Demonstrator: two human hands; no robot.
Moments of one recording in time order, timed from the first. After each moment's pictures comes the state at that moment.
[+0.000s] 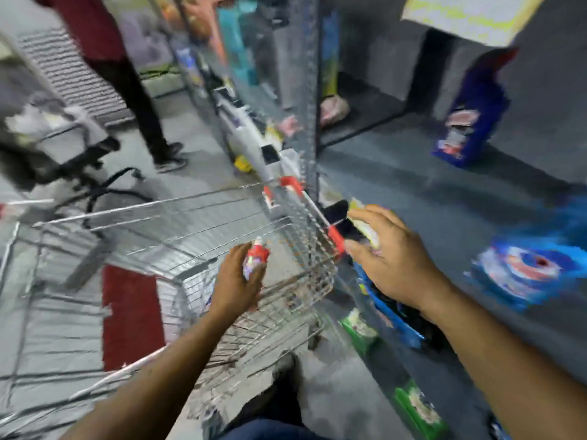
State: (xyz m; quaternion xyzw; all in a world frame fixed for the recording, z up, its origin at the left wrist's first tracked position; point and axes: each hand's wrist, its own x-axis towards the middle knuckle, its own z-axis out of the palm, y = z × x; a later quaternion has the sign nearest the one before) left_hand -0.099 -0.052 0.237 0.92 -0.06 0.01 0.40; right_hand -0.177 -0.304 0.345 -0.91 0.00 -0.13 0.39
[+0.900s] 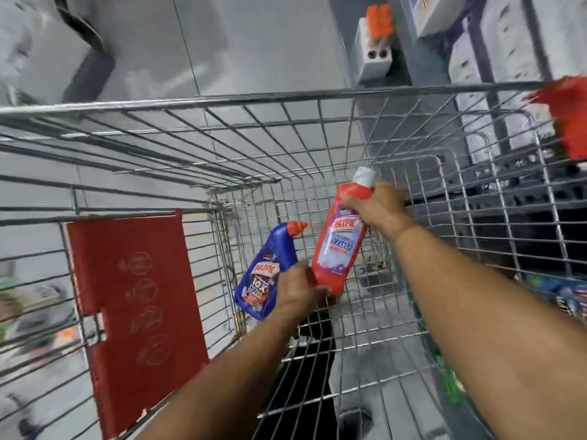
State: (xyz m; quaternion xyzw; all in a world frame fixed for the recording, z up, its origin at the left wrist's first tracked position) left_hand 0.042 0.044 -0.024 0.81 0.24 -0.39 0.36; right_hand 0.184 -0.106 -0.021 -0.84 0.26 0.29 0.38
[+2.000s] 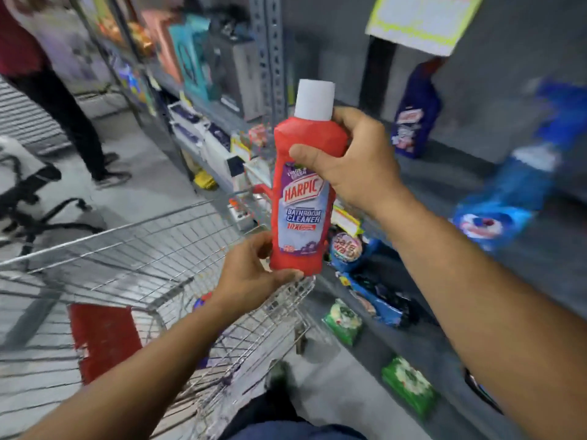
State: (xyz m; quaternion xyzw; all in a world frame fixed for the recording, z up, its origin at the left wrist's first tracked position) left_hand -0.116 -0.064 0.333 0.84 -0.21 -0.09 0.50; right_hand -0.131 -0.243 0.451 -0.81 0.08 -0.27 0.51
